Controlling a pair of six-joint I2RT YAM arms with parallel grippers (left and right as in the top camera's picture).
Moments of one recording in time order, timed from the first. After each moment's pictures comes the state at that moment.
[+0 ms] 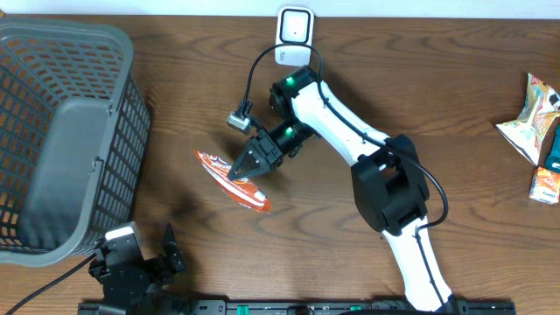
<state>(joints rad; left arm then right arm) -0.24 0.00 0.53 -1.12 -0.38 -0.33 0.61 2.37 2.02 -1.70 -1.44 -0.64</state>
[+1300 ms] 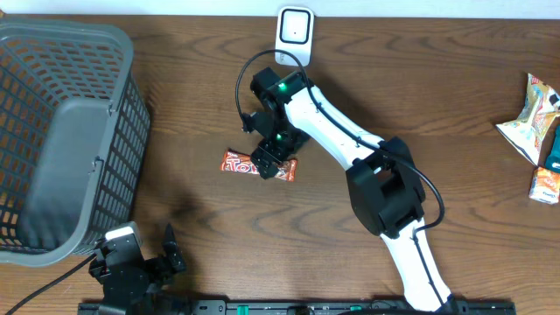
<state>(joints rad) -0.24 0.00 0.53 -1.12 -0.38 -0.33 0.64 2.36 2.01 -1.27 -0.25 -0.27</state>
